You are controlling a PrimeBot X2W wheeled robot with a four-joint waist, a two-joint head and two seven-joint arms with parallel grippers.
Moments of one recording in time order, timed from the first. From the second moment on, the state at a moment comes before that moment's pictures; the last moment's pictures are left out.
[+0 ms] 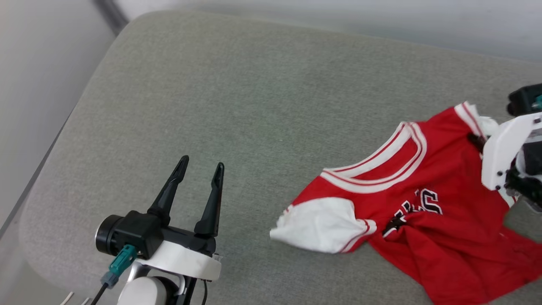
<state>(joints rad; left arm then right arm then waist) -0.12 0.14 -0.21 -0.02 -0.25 -0.08 -0.26 -0.73 -0.52 0.45 0.70 0.64 0.13 0.41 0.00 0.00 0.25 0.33</state>
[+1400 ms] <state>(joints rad) -0.06 0.13 -0.12 0.06 -0.29 -0.09 -0.19 -0.24 -0.39 0.09 0.12 0.55 0.13 -0.13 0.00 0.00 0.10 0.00</state>
